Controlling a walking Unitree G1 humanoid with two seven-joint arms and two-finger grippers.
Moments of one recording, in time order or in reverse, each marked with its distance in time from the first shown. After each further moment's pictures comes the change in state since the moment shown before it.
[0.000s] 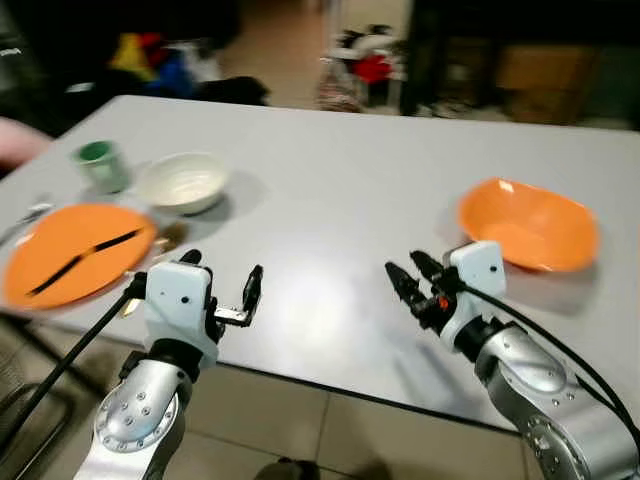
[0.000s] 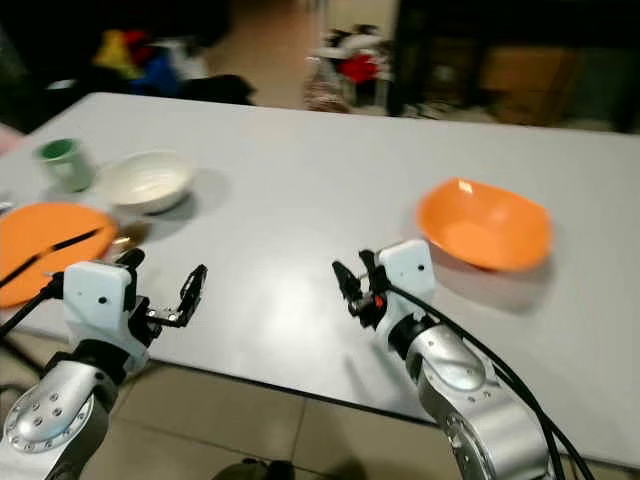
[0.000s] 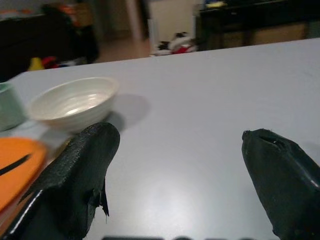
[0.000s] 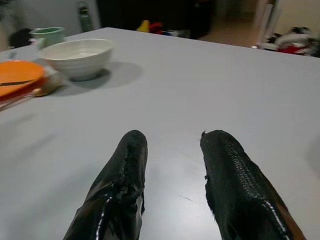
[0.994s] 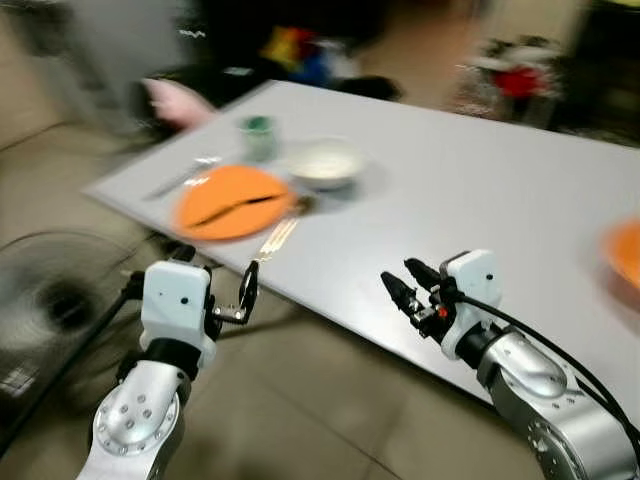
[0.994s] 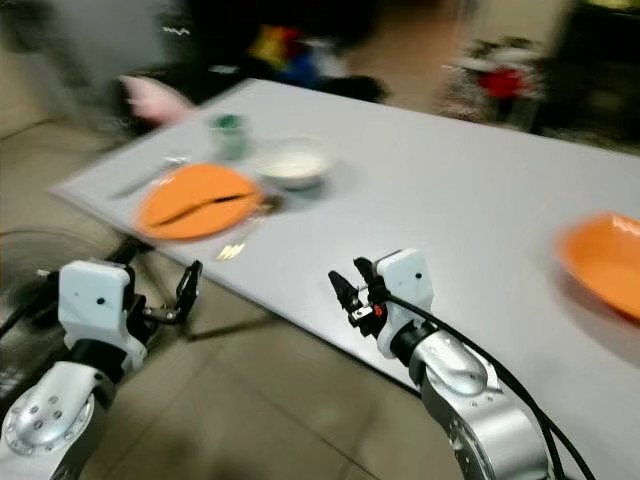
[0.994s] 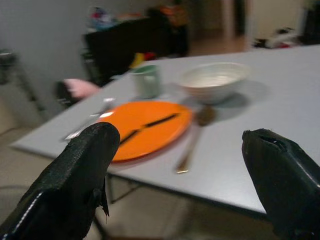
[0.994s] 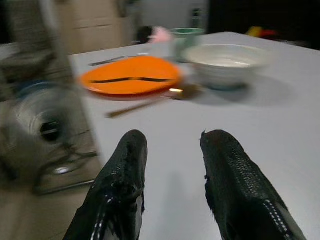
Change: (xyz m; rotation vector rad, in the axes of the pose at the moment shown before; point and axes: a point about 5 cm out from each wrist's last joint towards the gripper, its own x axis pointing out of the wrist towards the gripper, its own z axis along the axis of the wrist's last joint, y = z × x) left arm 0.000 0.000 0.008 0.048 -0.053 0.026; right arm 0.000 0.000 -0.008 -0.009 -0.001 0.071
